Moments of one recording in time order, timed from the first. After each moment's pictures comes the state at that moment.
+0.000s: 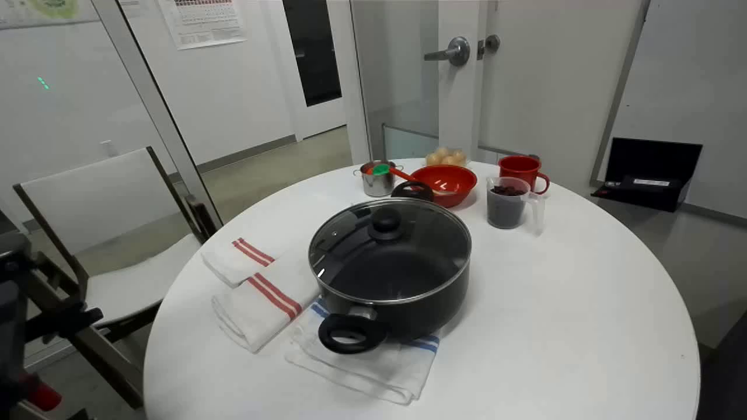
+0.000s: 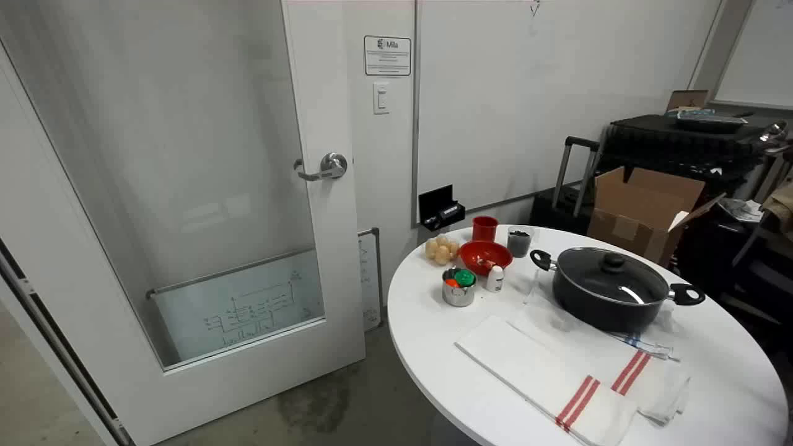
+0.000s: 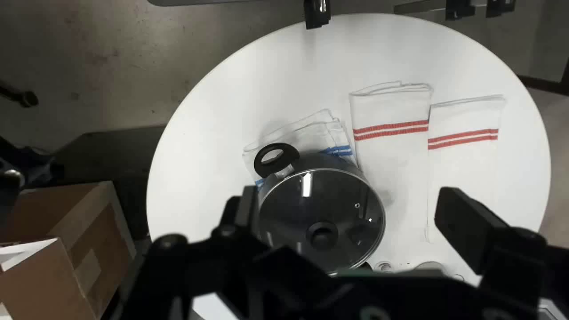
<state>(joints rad) -0.21 -0.77 -0.27 -2.77 -0.18 2.07 -0.26</state>
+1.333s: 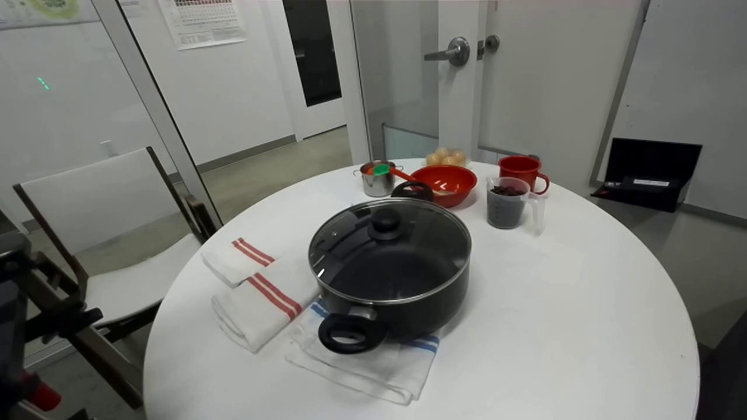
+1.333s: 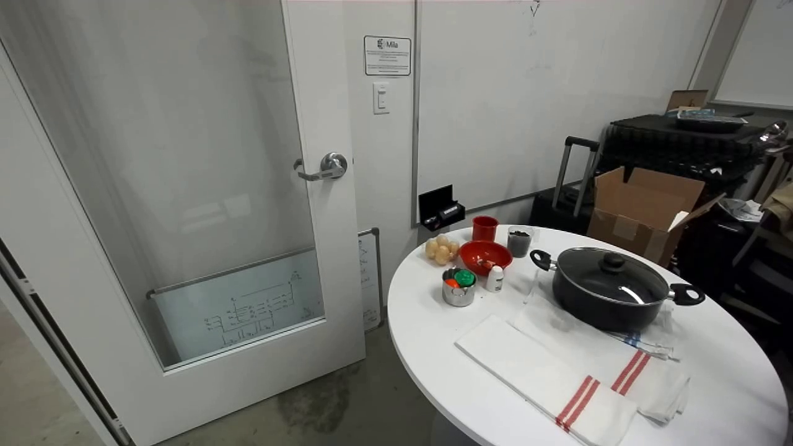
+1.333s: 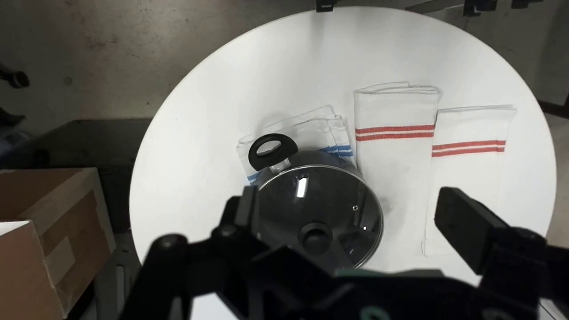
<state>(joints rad) -0.15 -0.58 -0.28 -2.71 -0.17 2.18 -0.31</state>
